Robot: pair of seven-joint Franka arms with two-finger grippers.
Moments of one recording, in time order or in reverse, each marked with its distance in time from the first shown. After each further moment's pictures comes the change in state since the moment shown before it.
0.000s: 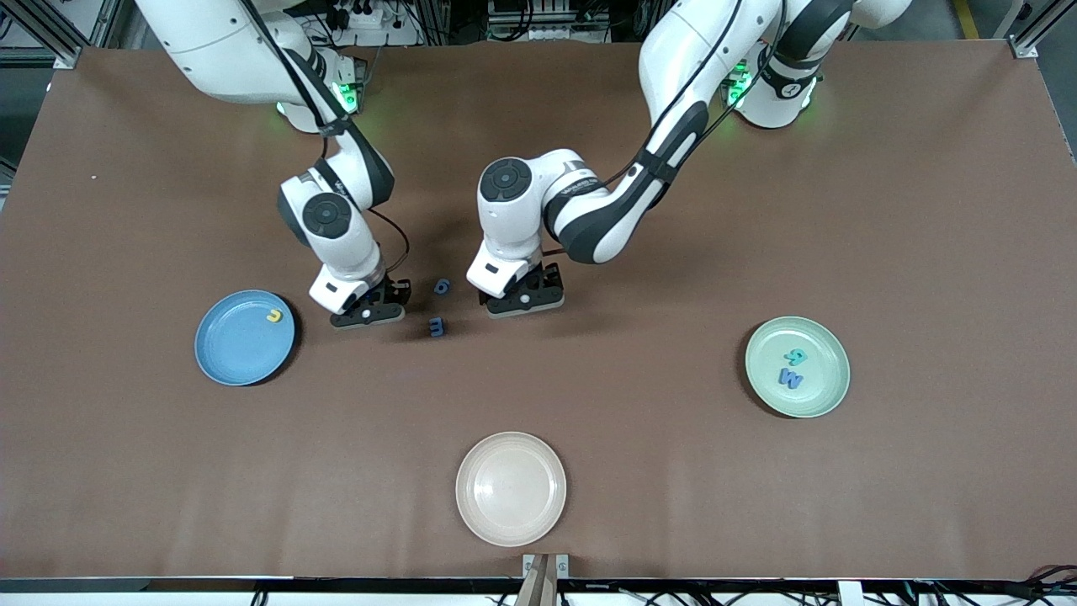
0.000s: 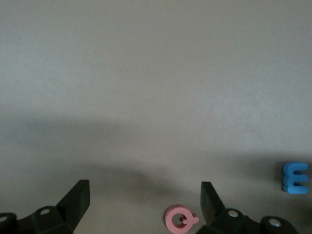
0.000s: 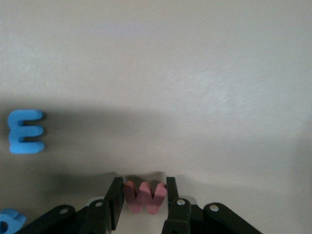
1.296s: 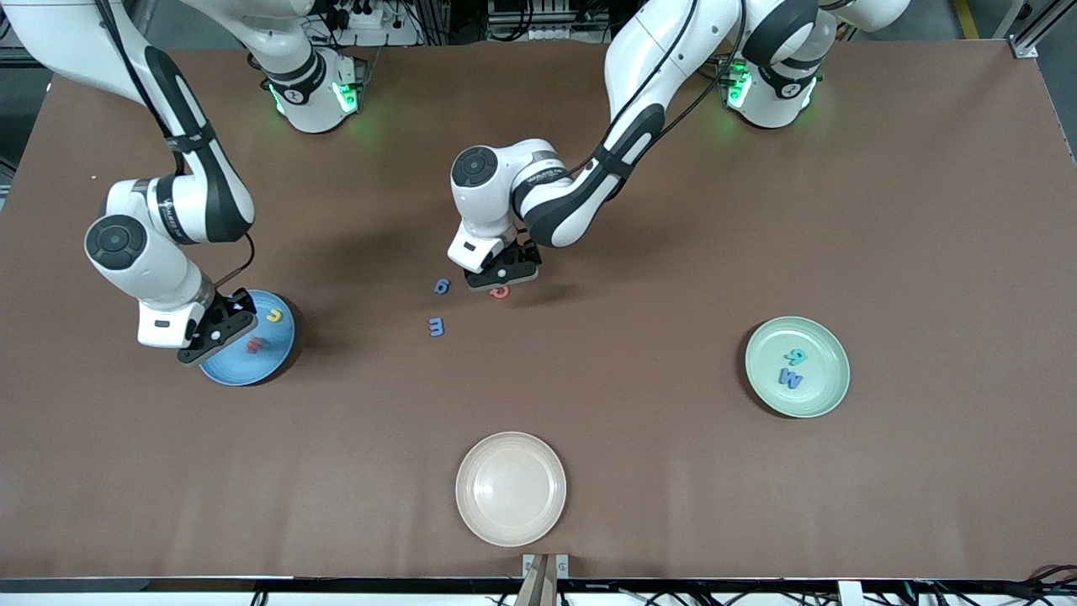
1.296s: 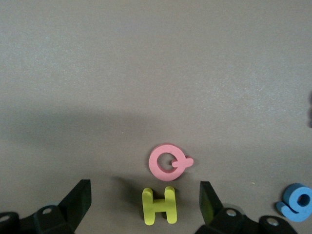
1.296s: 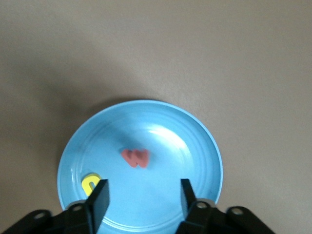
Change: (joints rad) left arm -0.094 0.066 0.001 0.004 -0.014 -0.010 -0.089; right arm -0.399 -0.087 0.002 0.097 -0.002 -0.185 -0.951
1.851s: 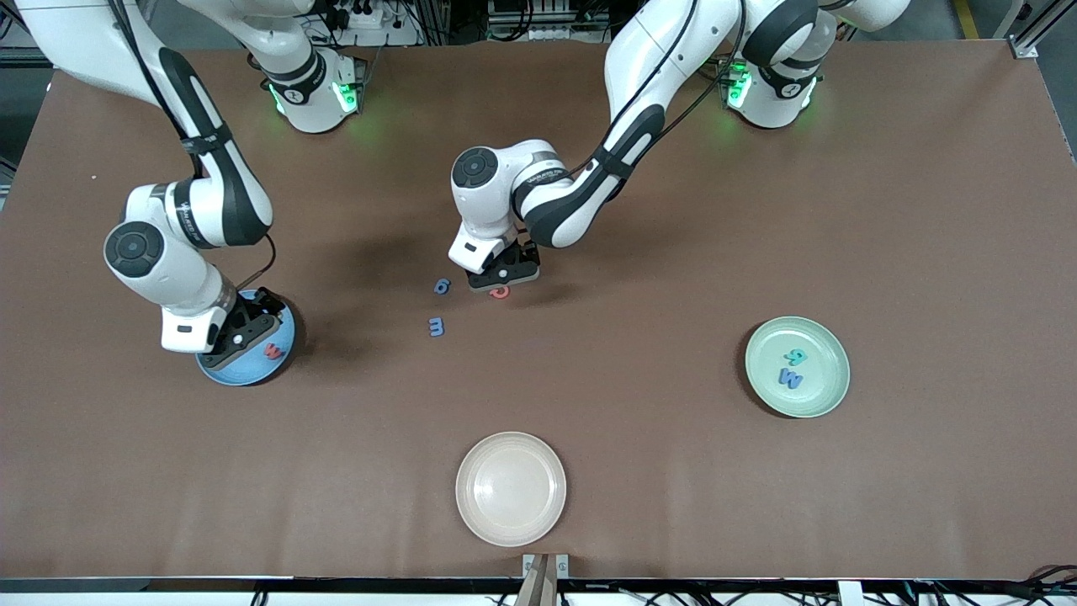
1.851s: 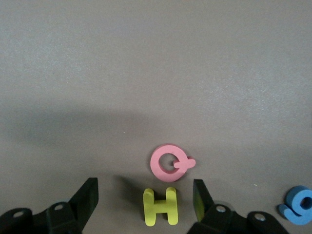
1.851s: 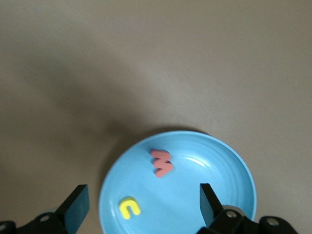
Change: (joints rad) left arm 0.000 0.003 0.000 0.000 0.000 -0.001 -0.009; right arm 0.075 0.011 0.009 0.056 0.121 -0.082 0.003
